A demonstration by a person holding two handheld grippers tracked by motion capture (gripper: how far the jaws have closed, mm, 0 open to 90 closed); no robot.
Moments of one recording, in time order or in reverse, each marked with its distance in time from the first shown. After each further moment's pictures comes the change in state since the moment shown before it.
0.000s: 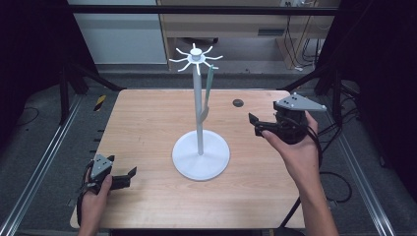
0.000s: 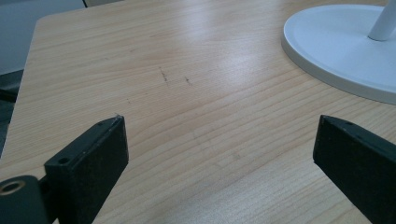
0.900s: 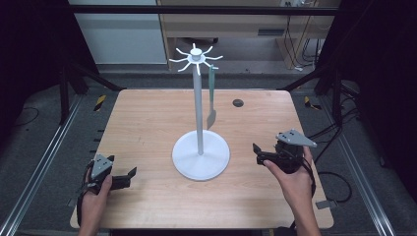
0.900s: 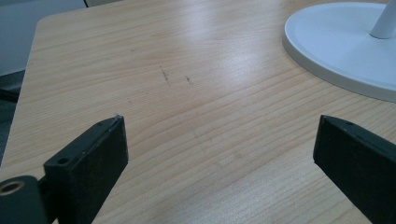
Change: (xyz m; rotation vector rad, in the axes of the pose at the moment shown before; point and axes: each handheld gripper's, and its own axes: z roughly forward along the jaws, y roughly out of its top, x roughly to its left) left arm -0.001 0.000 0.000 0.001 0.004 0.004; right arm -0.006 -0.106 0.020 0.087 -0.066 0.059
